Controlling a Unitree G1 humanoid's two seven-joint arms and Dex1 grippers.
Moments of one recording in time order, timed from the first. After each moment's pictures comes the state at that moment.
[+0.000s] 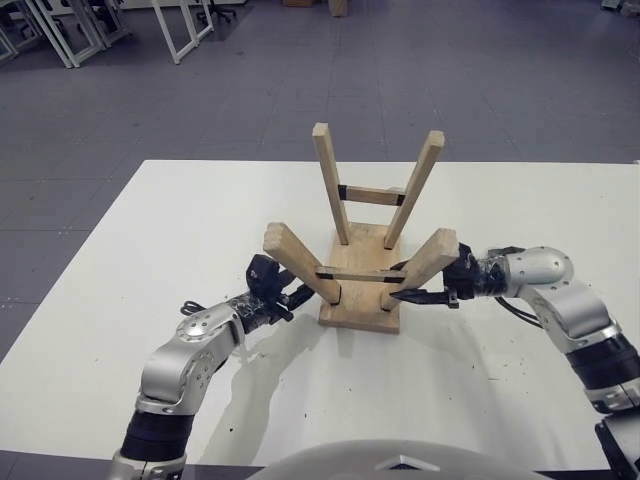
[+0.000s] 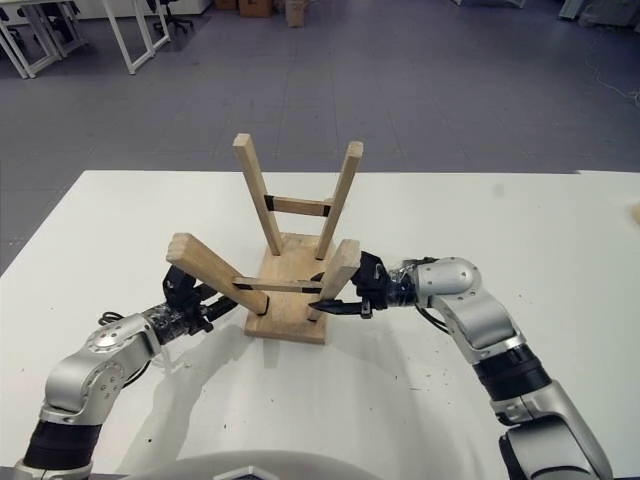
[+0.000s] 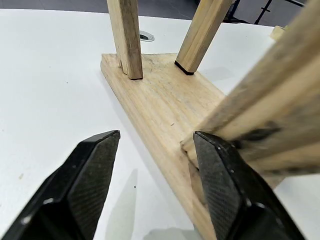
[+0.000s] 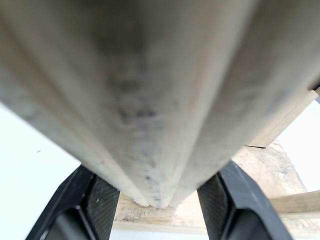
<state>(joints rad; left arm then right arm) 0.06 0.44 -0.03 -0.24 -0.50 0.58 -0.52 -0.37 -0.70 0.36 0.04 0.41 0.09 1.22</state>
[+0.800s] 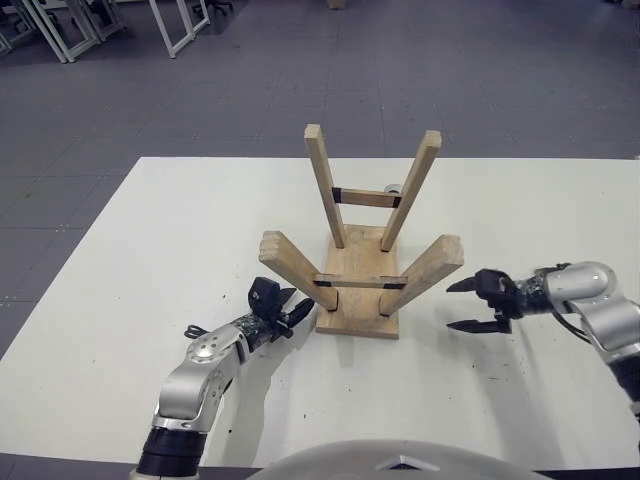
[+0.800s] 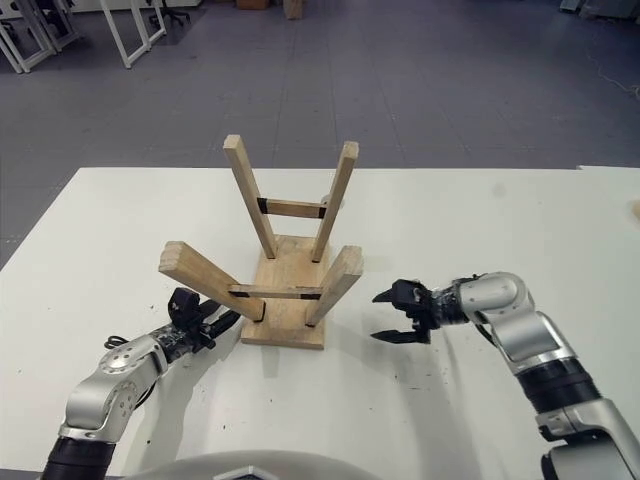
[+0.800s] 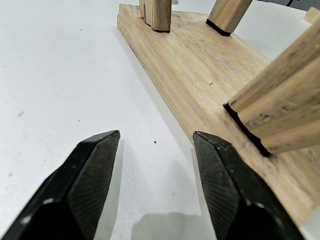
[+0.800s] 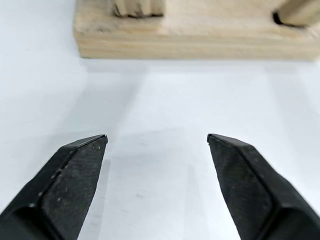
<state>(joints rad) 0.15 0.36 -0.05 -0.20 -0.37 0.49 -0.49 -0.20 -0.87 0.20 0.02 0.15 0.23 1.12</state>
